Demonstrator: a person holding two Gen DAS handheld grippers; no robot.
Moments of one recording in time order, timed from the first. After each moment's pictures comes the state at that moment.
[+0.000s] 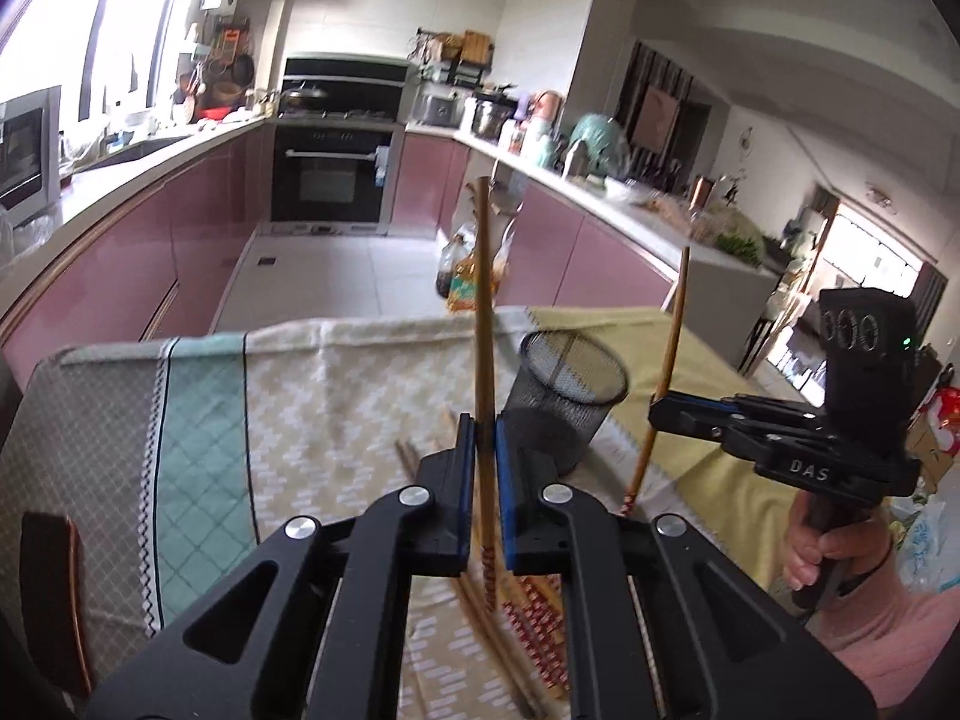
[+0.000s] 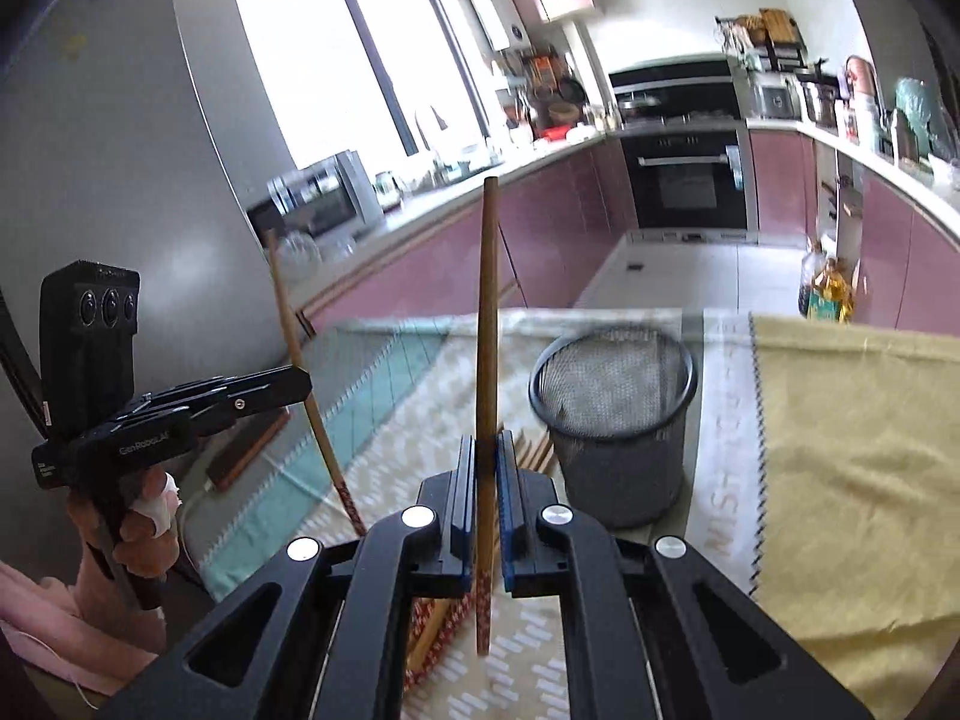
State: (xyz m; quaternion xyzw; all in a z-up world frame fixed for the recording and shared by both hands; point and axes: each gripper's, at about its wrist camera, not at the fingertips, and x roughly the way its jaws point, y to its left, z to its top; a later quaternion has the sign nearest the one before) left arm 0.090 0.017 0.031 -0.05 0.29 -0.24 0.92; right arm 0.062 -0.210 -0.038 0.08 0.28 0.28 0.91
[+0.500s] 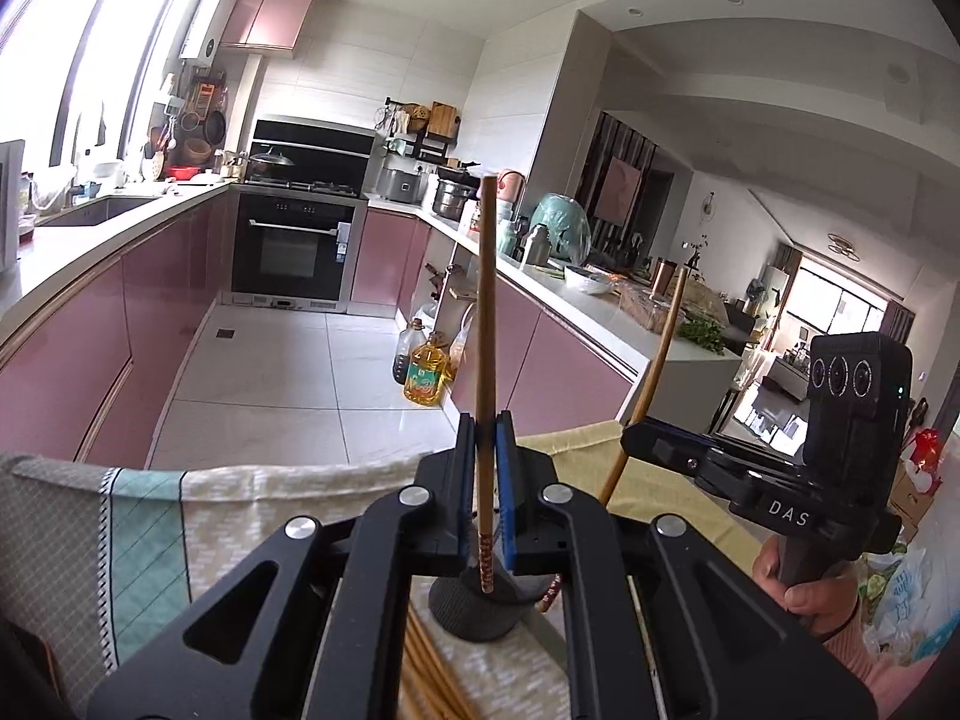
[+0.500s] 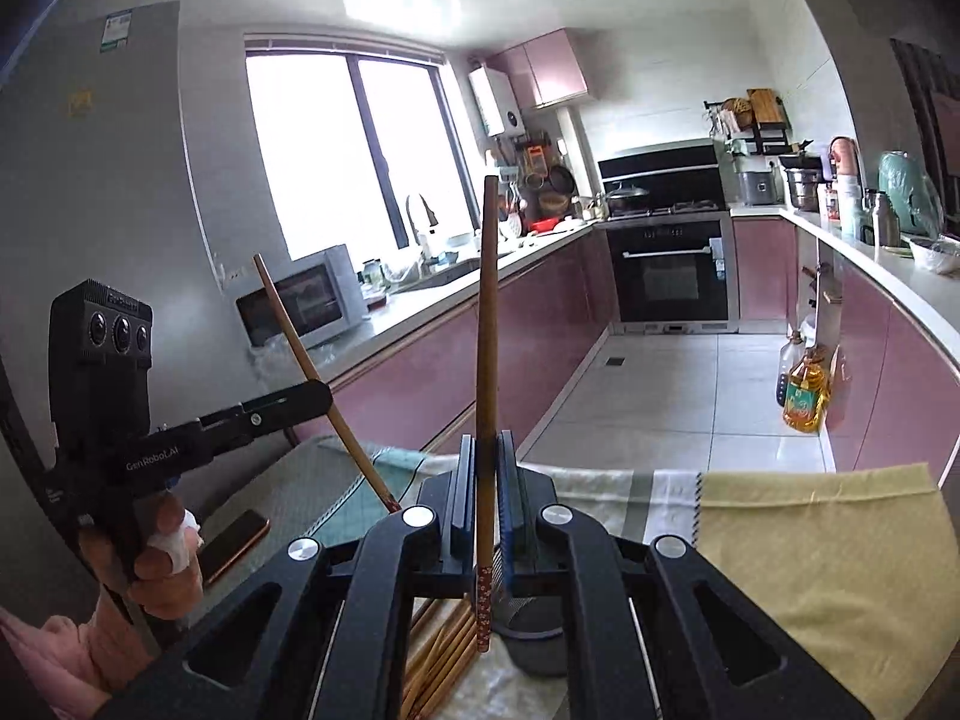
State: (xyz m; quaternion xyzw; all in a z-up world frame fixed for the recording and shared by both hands) left arm 0.145 -0.031 0.104 -0.08 0.21 -0.27 0.93; right arm 0.108 -0.246 0.029 0.08 0.19 0.26 0.94
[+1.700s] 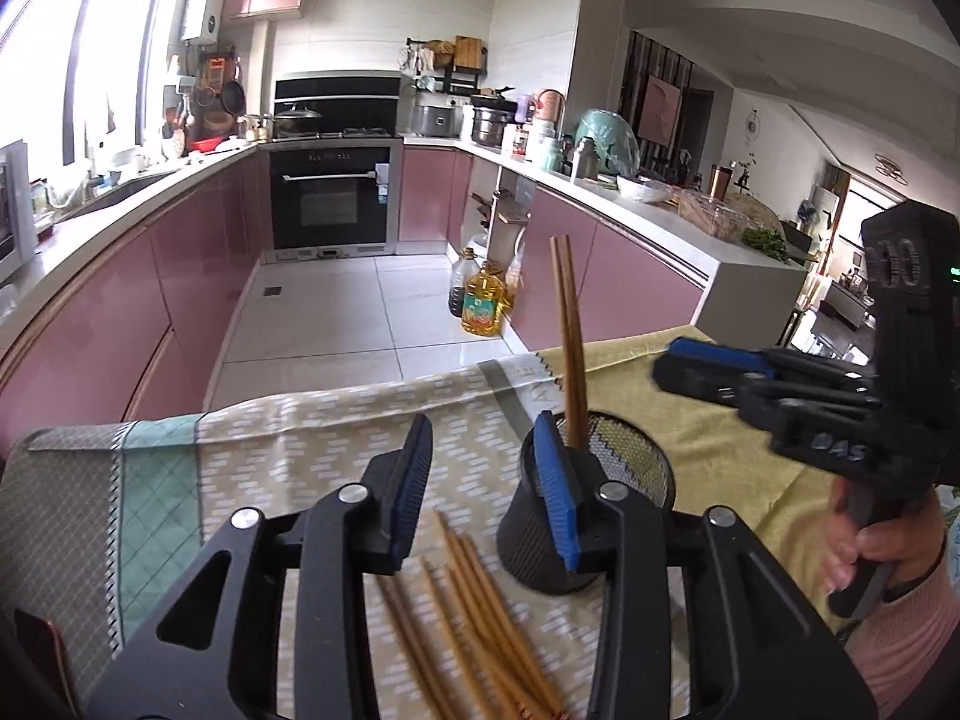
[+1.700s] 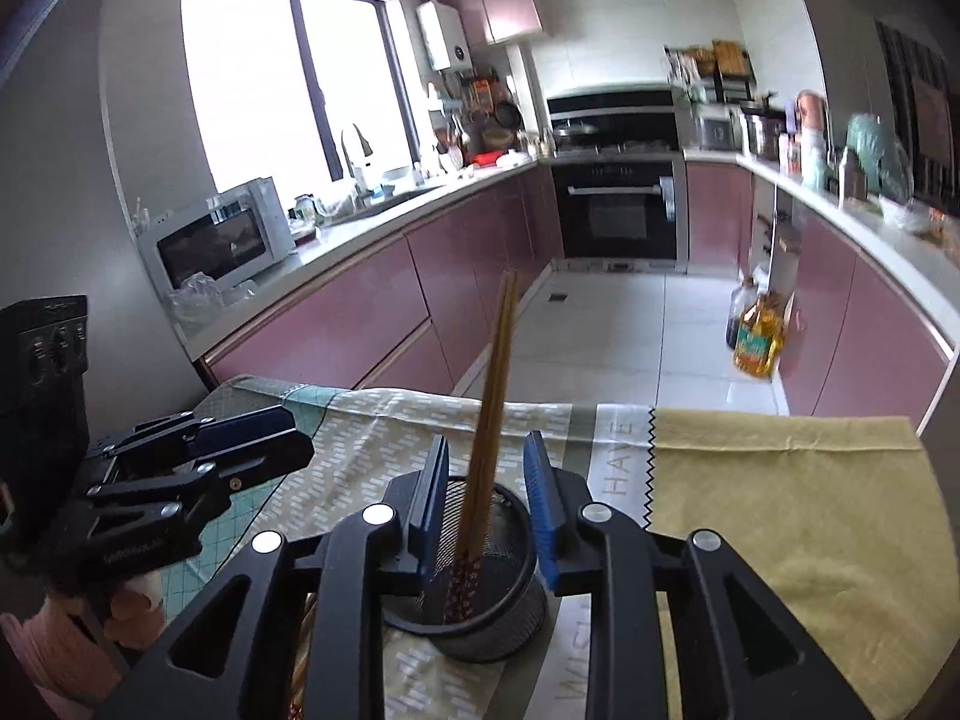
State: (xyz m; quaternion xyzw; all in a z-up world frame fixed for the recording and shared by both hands) left arm 0.167 -0.050 0.023 0.00 0.28 -0.21 0.94; right arm 0.117 -0.224 -0.020 0.04 0.27 0.21 0.94
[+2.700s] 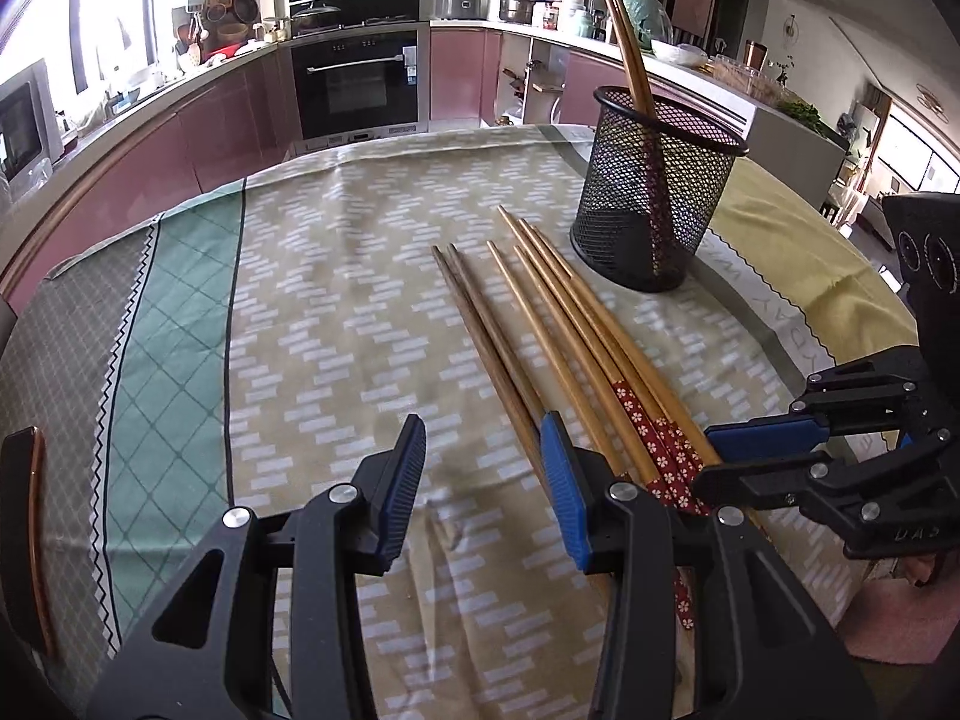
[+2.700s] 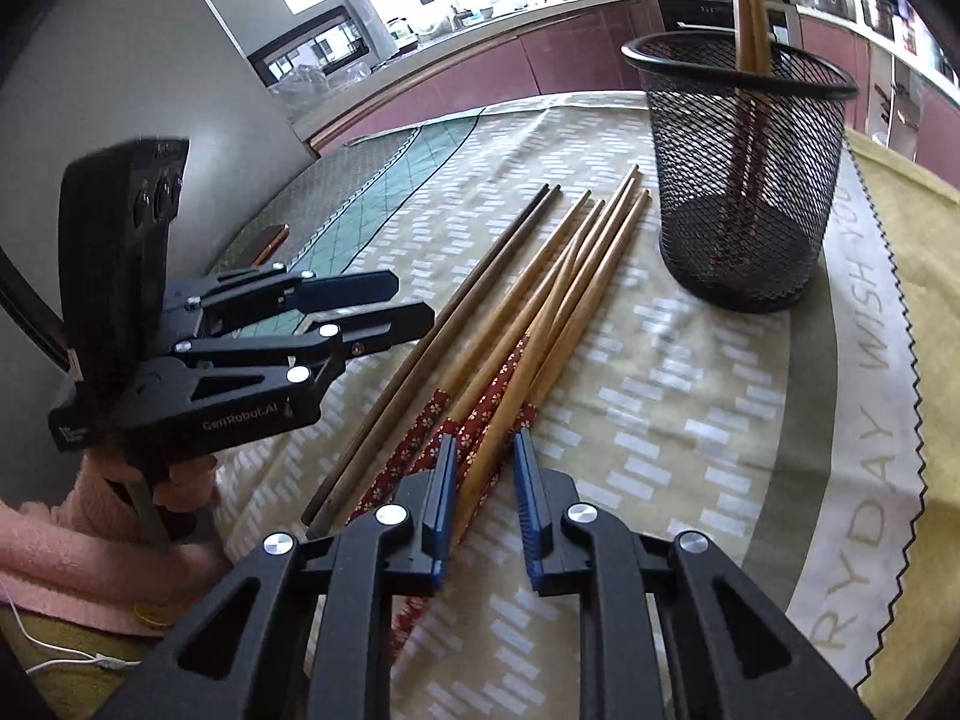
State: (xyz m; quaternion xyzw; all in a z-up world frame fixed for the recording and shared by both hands) left arm 0.099 -0.010 -0.098 0.05 0.42 -0.17 0.89; right arm 0.050 -0.161 -0.142 0.05 0.46 0.32 0.82
